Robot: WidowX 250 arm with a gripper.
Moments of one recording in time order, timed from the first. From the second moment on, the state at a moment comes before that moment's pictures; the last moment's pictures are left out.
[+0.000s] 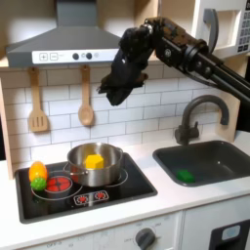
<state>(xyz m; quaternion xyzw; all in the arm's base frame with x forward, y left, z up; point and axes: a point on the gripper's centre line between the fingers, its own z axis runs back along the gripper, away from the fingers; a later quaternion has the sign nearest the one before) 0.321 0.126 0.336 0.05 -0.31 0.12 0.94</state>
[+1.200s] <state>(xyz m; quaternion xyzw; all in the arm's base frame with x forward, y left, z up) 0.361 0.143 0.379 0.06 -0.39 0.10 0.91</state>
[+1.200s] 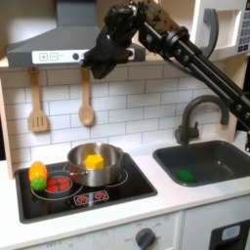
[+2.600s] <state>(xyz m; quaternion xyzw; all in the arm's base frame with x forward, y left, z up) 0.390 0.134 0.385 0.04 -0.41 0.07 0.91</state>
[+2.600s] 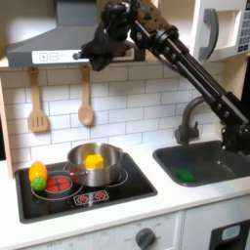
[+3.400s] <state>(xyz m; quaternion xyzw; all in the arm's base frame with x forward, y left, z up) 0.400 0.134 0.391 0.06 -0.41 0.07 0.91</state>
